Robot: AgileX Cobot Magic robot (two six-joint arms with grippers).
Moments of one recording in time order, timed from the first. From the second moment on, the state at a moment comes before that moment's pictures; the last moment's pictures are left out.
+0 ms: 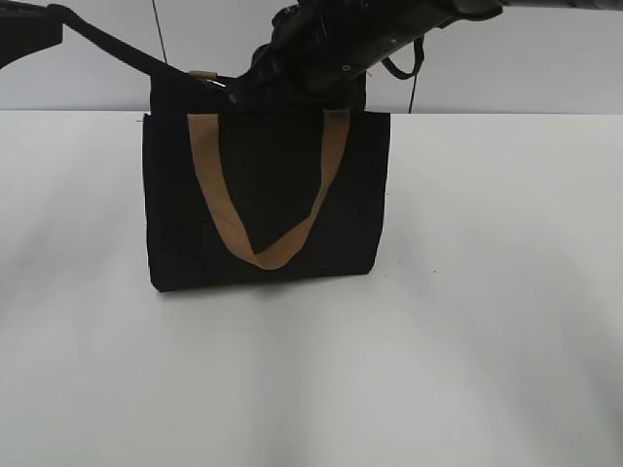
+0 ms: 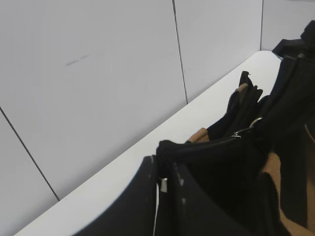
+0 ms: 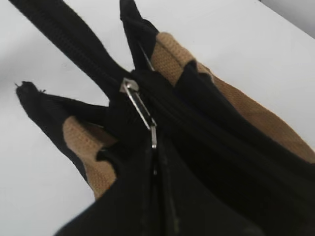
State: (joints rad) left arm 0.13 1.39 -0.83 1.40 -0.89 -0.86; right arm 0.55 1.94 -1.55 0.61 0.53 -0.70
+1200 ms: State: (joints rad) left arm 0.13 1.39 -0.83 1.38 -0.86 -0.86; right arm 0.38 1.86 -1.55 0.44 0.69 -0.57
